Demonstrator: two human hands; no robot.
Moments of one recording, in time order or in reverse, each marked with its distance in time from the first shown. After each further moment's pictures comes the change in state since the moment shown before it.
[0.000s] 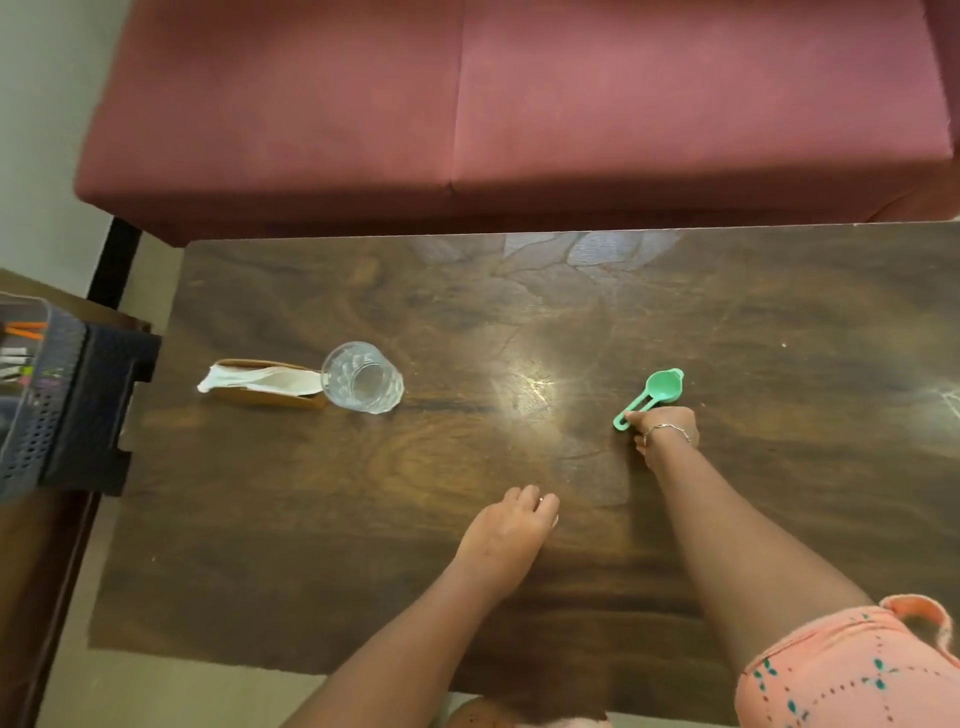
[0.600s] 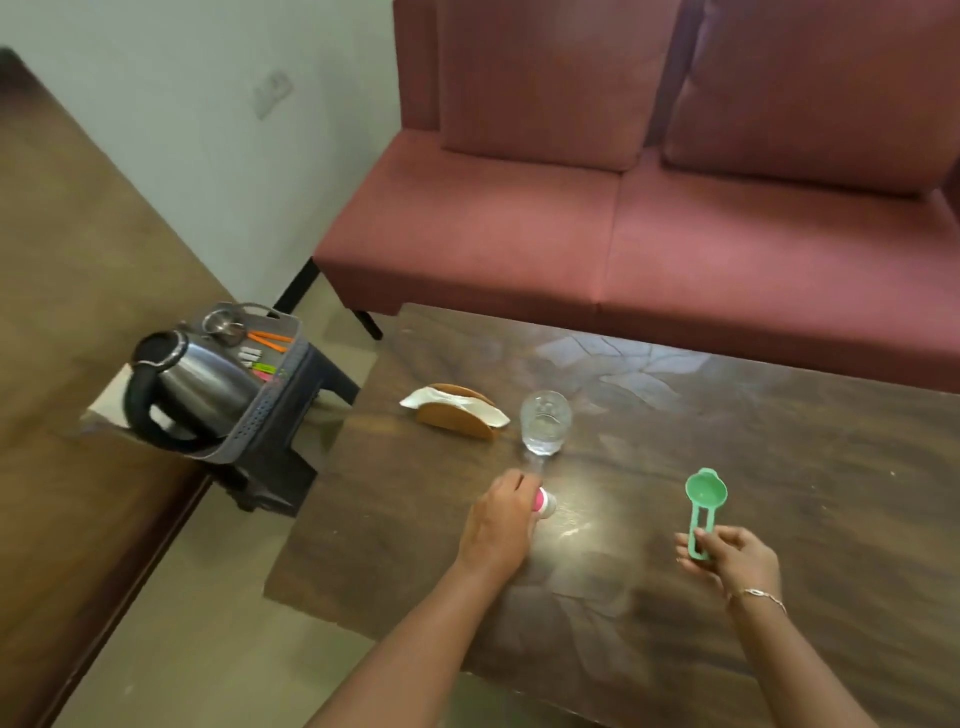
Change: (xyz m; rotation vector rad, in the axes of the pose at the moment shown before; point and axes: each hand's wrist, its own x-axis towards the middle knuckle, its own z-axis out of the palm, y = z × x) left_hand -0.185 -0.116 -0.073 -0.387 0.490 -0.427; right_hand -0.275 0.054 0.009 0.437 -0.316 -0.347
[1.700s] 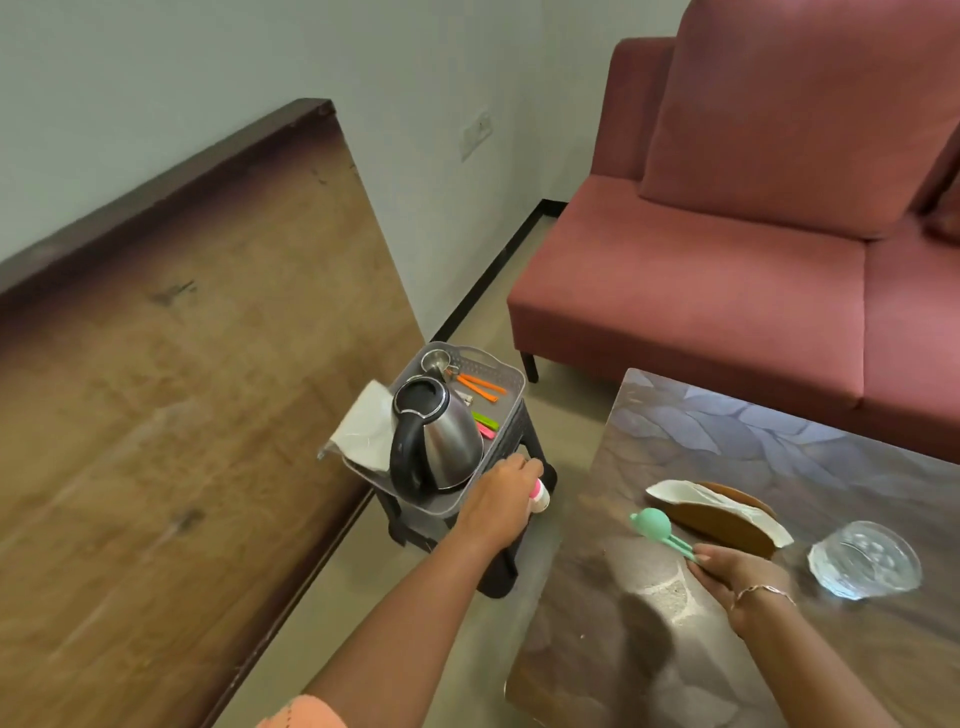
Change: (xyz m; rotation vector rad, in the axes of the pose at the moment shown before) left_hand 0.015 -0.334 -0.221 0.194 -0.020 -0.128; right_hand -0.091 0.025 0.388 -0.003 -0.074 0.261
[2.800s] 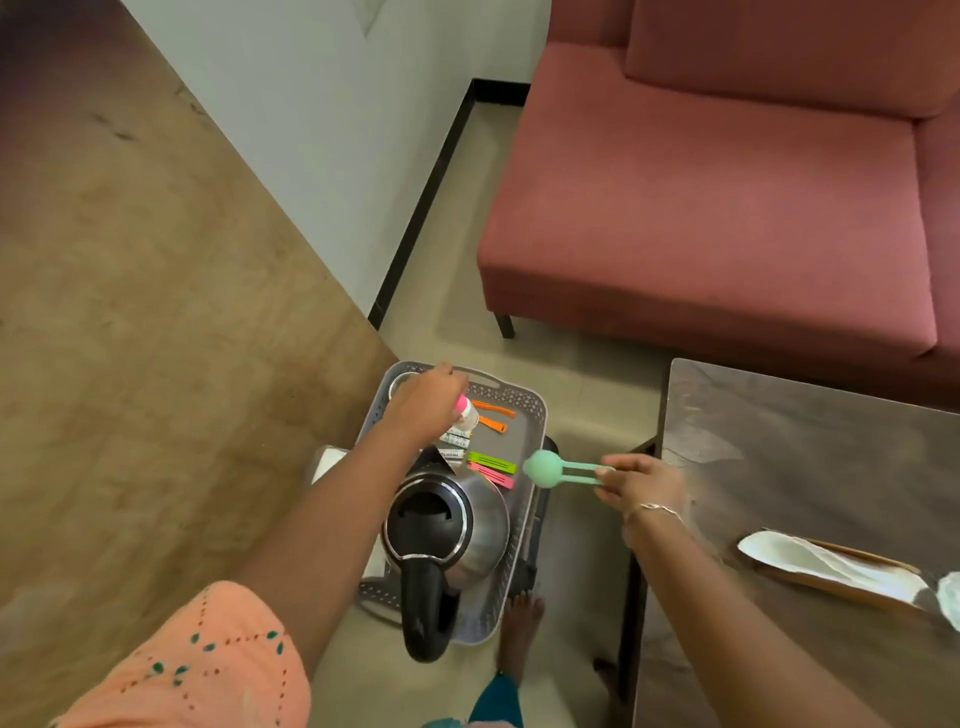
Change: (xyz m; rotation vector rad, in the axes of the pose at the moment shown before) left_hand 0.282 -0.221 -0.037 0.217 -0.290 0.092; right_hand 0.088 -0.030 0.285 -0.234 0.112 -0.133
